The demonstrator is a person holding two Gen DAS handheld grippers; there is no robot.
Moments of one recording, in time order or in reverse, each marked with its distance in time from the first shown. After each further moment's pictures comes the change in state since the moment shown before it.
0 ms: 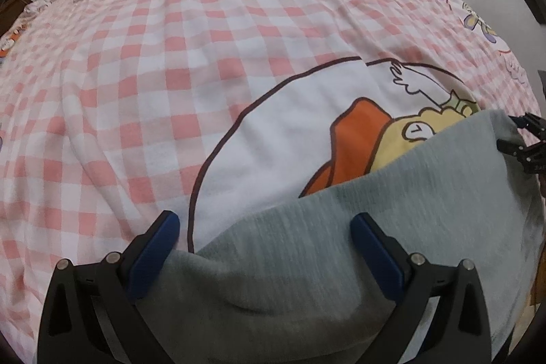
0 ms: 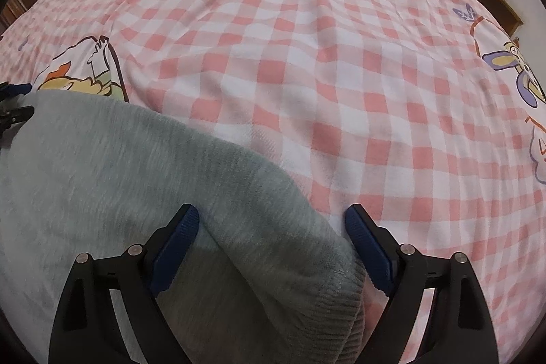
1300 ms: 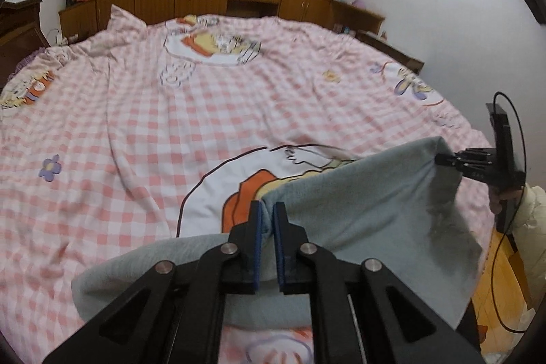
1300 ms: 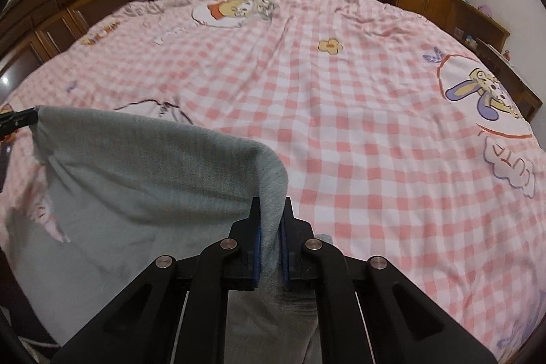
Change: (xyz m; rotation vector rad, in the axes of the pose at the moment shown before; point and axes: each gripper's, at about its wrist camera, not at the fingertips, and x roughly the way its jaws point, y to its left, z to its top) left arm -0.177 -0.037 -0.044 -0.012 -0.336 -0.135; right arm -0.119 0.004 -0.027 0.035 -0.248 0.081
